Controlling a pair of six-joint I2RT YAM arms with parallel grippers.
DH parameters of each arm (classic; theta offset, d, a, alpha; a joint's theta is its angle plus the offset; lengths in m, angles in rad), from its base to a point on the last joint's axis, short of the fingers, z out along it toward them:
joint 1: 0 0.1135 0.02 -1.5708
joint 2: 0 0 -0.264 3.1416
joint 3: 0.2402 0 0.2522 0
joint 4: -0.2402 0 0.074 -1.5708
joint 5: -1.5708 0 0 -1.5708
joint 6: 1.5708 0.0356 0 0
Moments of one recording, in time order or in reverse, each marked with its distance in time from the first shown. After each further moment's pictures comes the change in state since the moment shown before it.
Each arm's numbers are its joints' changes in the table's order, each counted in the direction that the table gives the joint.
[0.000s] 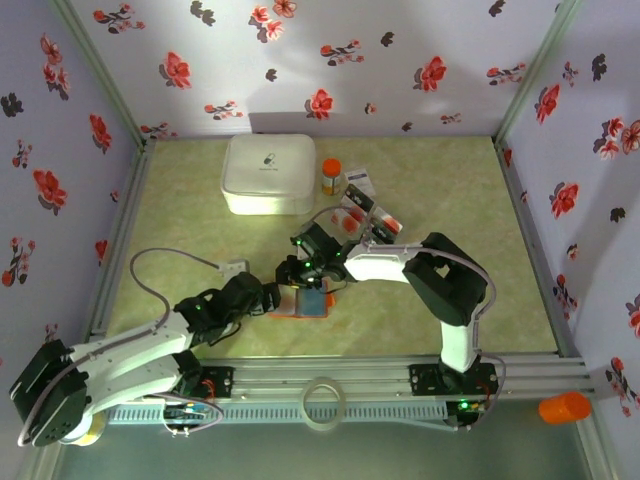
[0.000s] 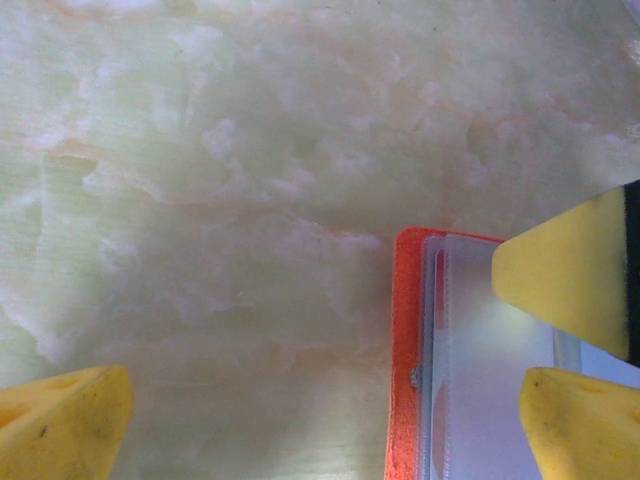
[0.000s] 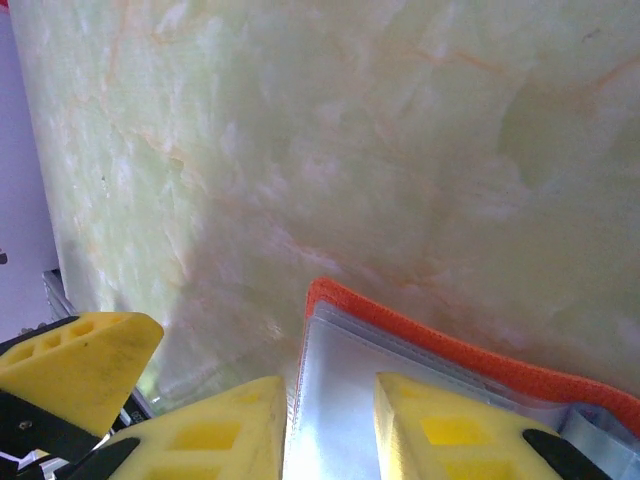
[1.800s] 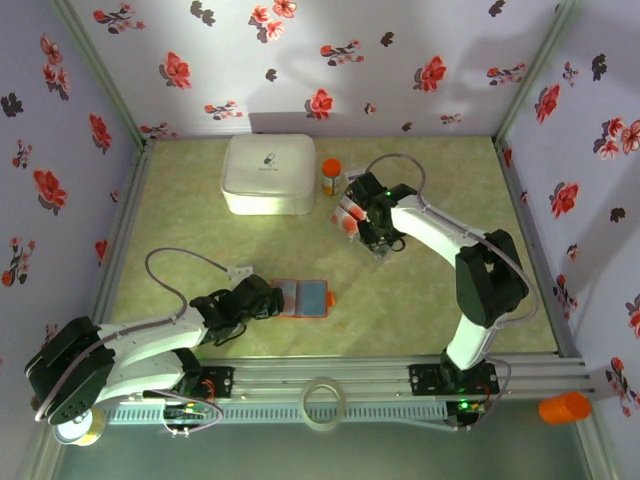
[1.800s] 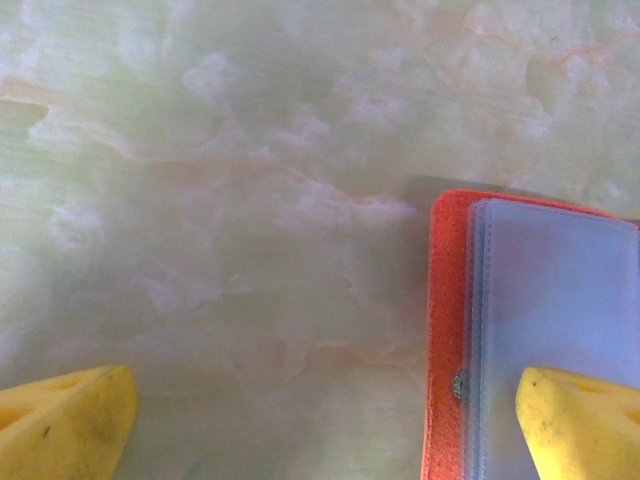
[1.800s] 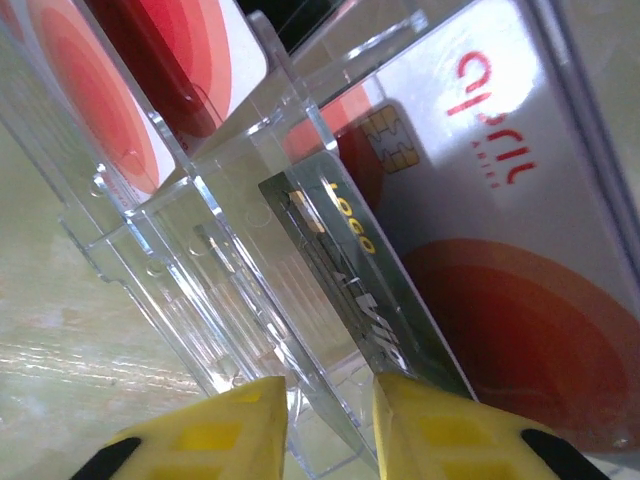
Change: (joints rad) left arm -0.021 0.159 -0.022 0.101 0.001 -0.011; right arm -0.356 -0.144 0.237 -0.856 -0.616 -0.689
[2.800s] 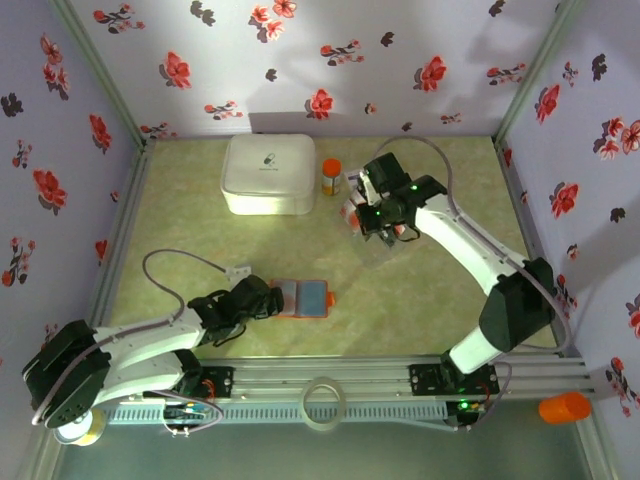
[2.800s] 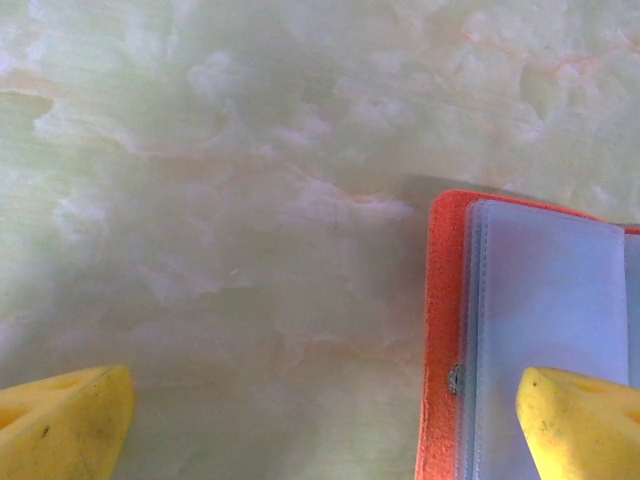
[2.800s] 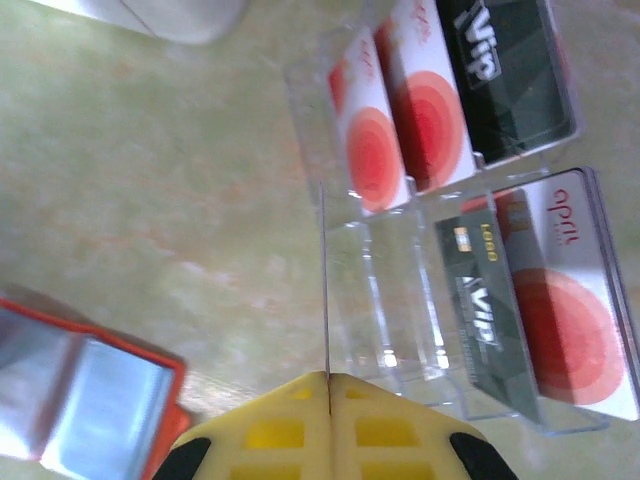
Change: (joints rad) left arm 0.000 -0.033 -0.003 -0.018 -0.006 -0.027; right arm -0.008 -0.202 0.070 0.005 0.262 -0.017
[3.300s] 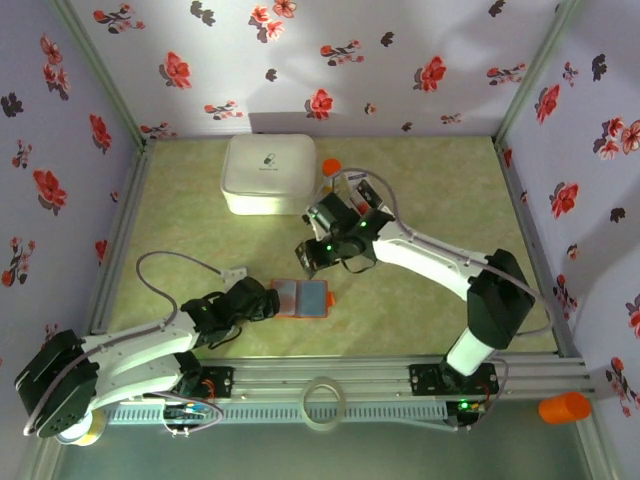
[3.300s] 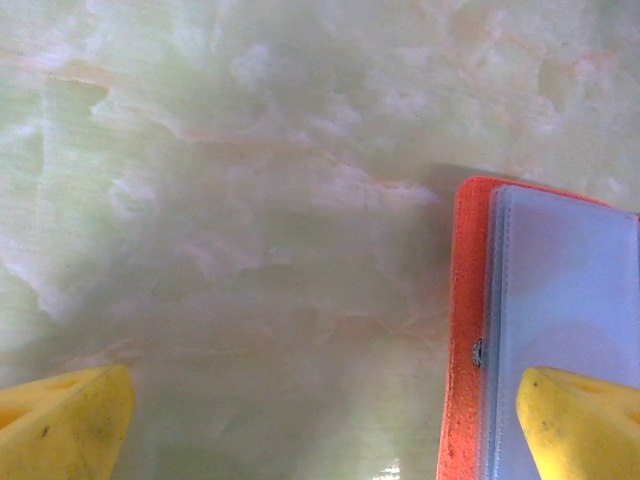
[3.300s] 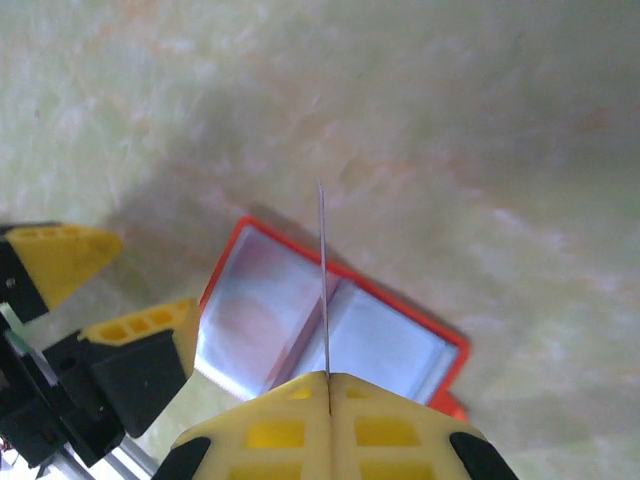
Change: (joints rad) left arm 0.000 -0.069 -0.003 -0.077 0.010 -0.006; right arm 0.330 0.087 -0.107 0.222 0.116 0.212
